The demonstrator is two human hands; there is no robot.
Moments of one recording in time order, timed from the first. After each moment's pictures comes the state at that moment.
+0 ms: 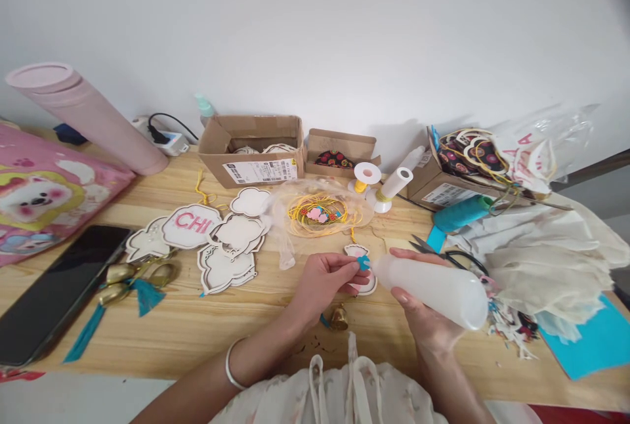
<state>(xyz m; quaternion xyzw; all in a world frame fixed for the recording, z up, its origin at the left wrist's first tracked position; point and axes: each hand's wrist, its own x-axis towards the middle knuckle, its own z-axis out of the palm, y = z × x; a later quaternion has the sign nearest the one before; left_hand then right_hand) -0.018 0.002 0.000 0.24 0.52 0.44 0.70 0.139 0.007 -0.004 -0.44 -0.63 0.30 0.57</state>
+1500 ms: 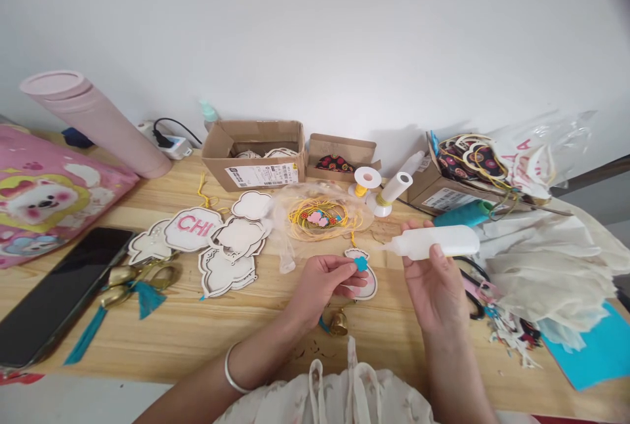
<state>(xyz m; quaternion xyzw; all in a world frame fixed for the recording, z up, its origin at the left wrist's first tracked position) -0.020 0.003 -0.008 0.20 0.49 0.46 0.71 0.133 0.039 0.015 -0.41 -0.27 0.58 0.65</state>
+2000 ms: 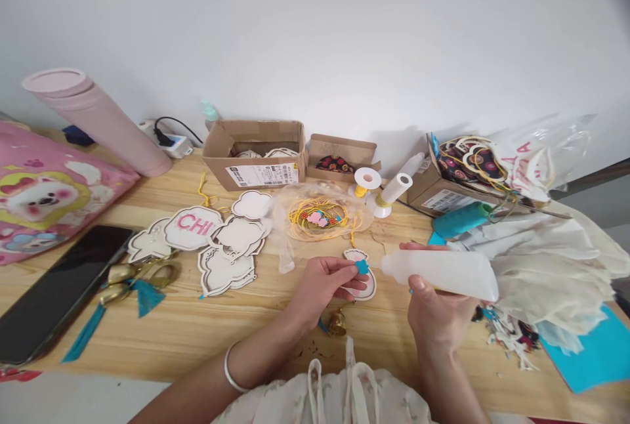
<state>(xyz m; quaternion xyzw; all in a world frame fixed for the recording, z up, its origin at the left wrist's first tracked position) -0.020 0.003 -0.012 0.23 0.50 0.43 0.72 0.132 0.020 0.001 -0.41 -0.44 0.41 0.69</state>
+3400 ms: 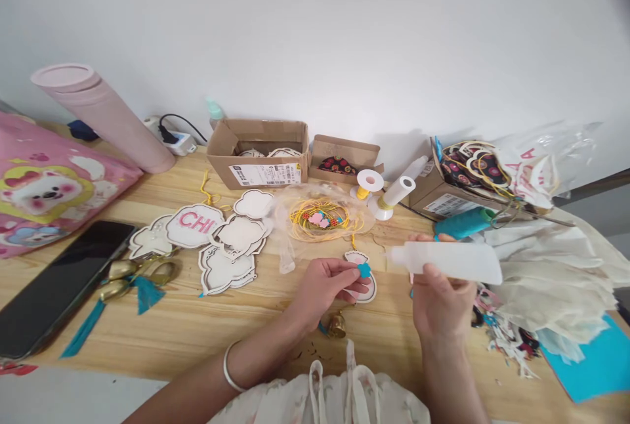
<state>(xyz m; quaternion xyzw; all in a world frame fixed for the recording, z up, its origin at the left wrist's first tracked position) -0.019 0.002 -0.004 0.22 0.50 0.44 0.72 0.141 0.034 0.004 -0.39 -0.34 0.50 0.69</state>
